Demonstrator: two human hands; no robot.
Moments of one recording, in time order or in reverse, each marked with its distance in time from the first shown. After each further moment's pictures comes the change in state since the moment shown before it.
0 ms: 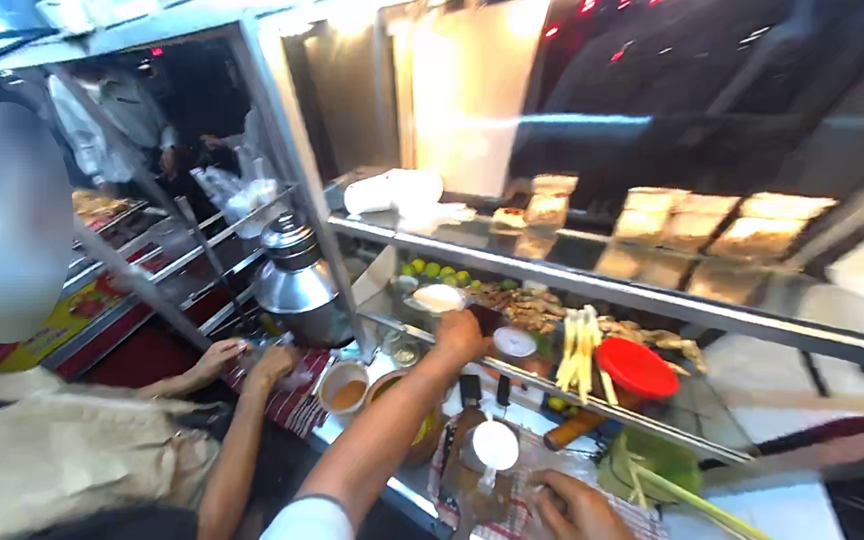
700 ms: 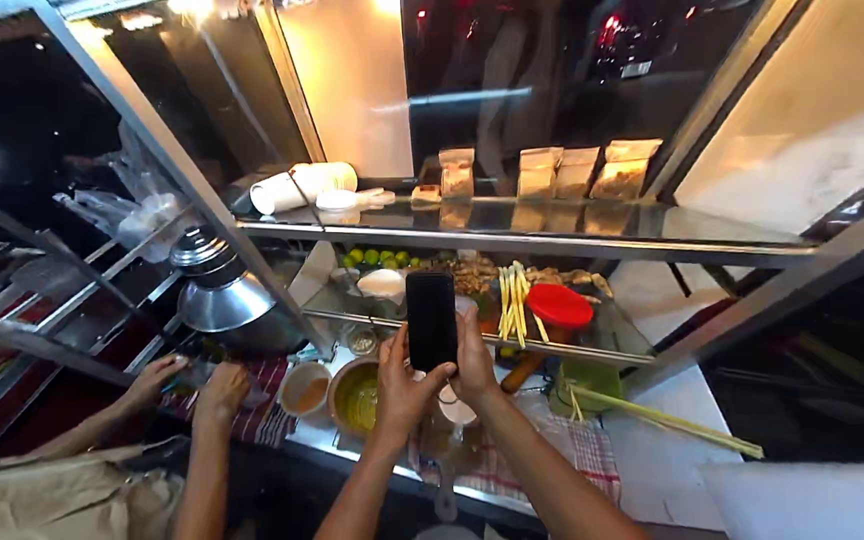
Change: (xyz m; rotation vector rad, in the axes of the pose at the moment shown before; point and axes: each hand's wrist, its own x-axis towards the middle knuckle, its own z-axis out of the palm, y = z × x) left_hand -0.135 -0.038 0.051 -0.888 0.388 0.222; right_hand 0.136 -0.085 0.018 1.273 0.435 -0.111
